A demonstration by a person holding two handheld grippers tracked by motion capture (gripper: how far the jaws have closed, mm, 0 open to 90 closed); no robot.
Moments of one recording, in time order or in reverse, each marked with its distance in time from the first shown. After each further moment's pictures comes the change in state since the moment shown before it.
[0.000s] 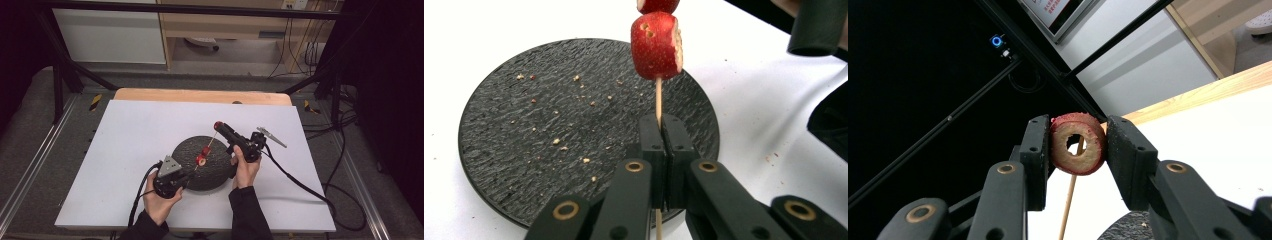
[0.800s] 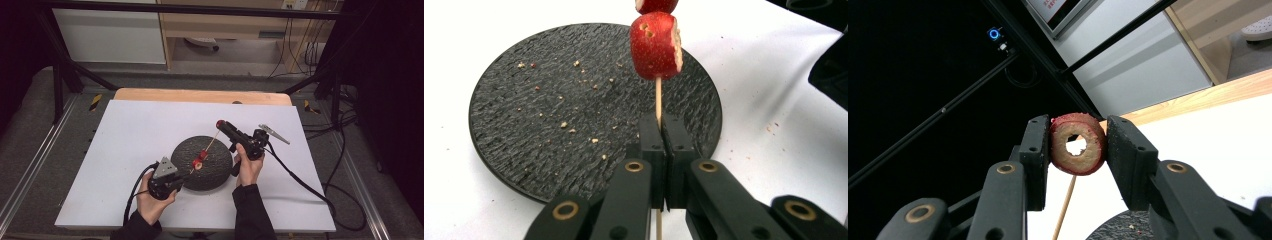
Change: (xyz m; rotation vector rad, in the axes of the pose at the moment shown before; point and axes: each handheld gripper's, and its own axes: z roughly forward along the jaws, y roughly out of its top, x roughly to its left) left arm 0.010 -0.005 -0.008 0.047 -0.035 0.059; right arm -0.001 0.010 -0.002 0.020 -0.011 -0.044
